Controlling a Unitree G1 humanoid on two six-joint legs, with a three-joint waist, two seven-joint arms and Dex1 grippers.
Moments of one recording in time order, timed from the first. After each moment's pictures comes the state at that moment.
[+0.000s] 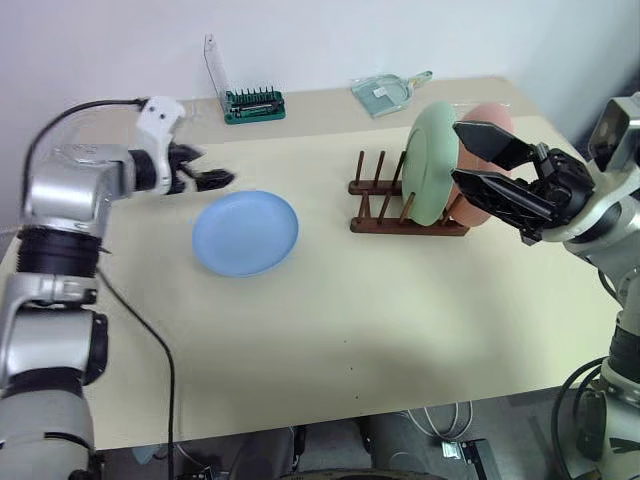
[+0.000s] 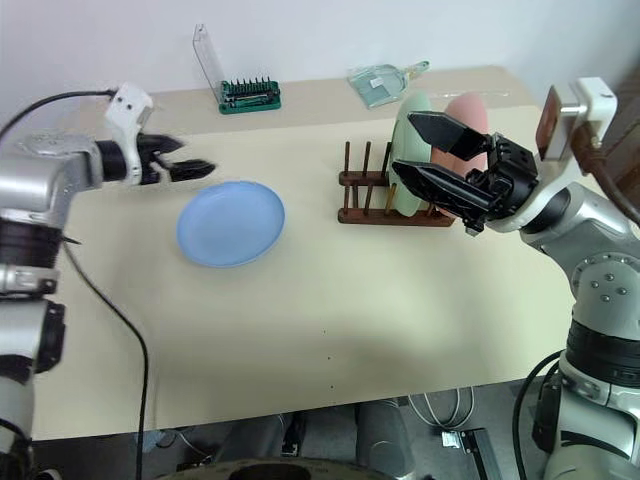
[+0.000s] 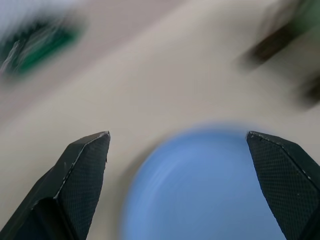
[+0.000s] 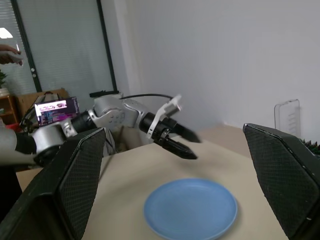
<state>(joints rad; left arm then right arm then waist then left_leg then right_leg) -1.05 0.83 -0.17 0.61 -0.16 0.84 -0.88 -0.48 -0.70 -0.38 -0.29 1.13 0.71 0.92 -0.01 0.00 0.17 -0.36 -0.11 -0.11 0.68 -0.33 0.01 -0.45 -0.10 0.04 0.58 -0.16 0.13</state>
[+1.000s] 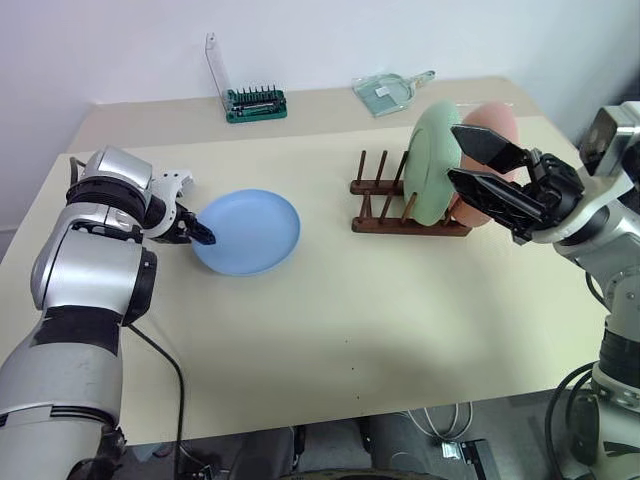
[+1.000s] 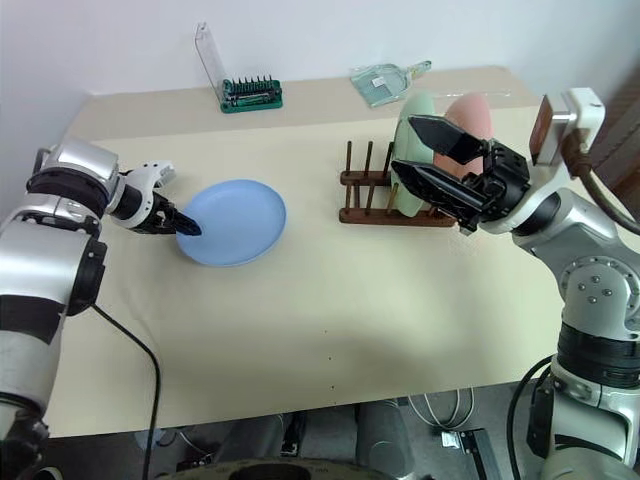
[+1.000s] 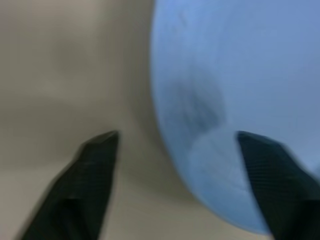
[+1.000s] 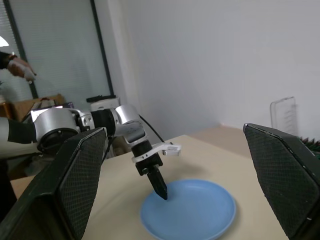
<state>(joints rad) -1.36 0.59 -0.27 1.33 0.12 1.05 -1.01 -0.46 -0.68 -0.37 -0.27 1.12 0.67 0.90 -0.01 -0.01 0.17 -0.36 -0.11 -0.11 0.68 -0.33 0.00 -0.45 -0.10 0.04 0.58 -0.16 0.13</state>
